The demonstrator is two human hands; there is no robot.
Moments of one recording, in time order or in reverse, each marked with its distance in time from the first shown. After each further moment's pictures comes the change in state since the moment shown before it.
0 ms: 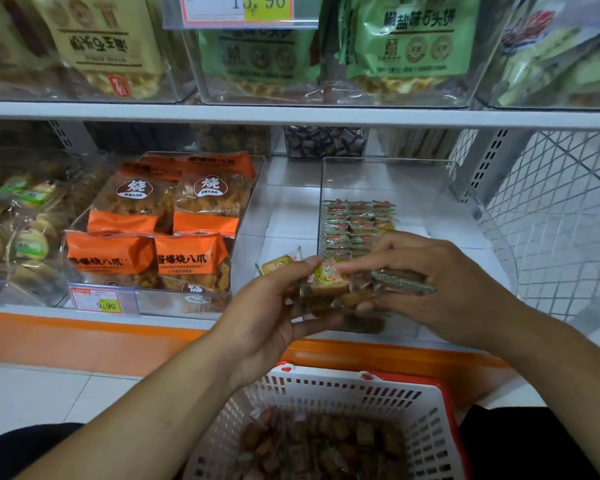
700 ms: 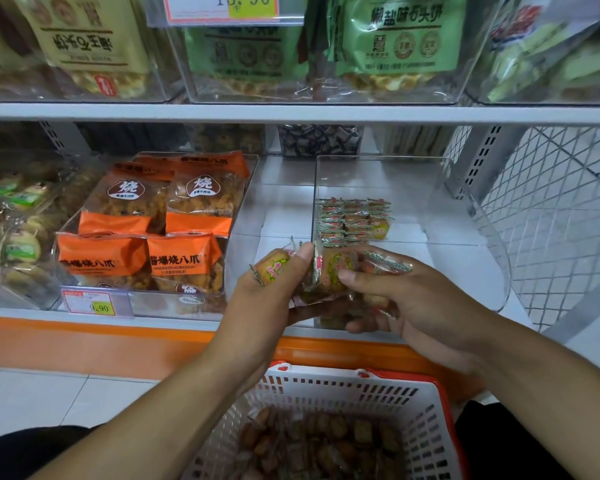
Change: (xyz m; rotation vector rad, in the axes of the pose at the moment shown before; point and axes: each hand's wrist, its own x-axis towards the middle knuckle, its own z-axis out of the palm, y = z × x) left_hand 0.004 -0.013 0.002 0.271 -0.001 0.389; right_hand 0.000 -0.020 0.029 0.987 0.061 0.619
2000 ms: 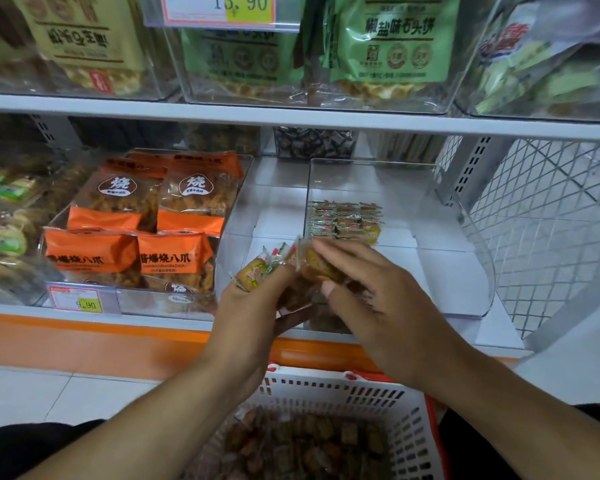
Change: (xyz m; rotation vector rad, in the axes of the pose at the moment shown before) left_hand -0.005 -0.008 0.004 -0.105 0.100 -0.039; right_hand -0.008 0.010 0.013 -0.945 0.152 -0.597
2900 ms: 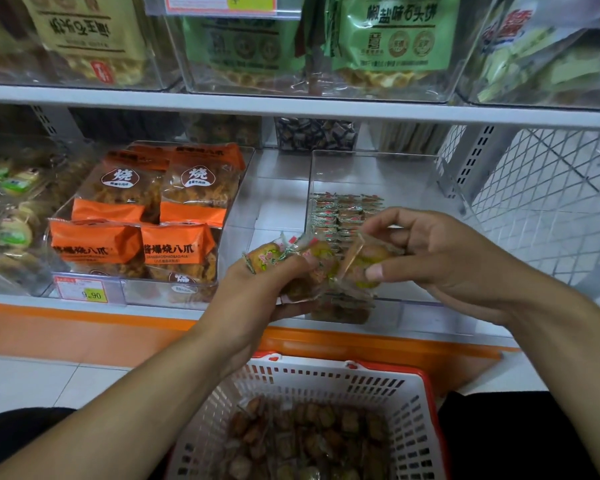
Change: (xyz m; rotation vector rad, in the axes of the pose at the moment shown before) left_hand 0.004 0.017 -0.007 0.084 -0.103 -0.114; right_hand 0.023 0.027 -0.060 0.695 -0.270 0.256
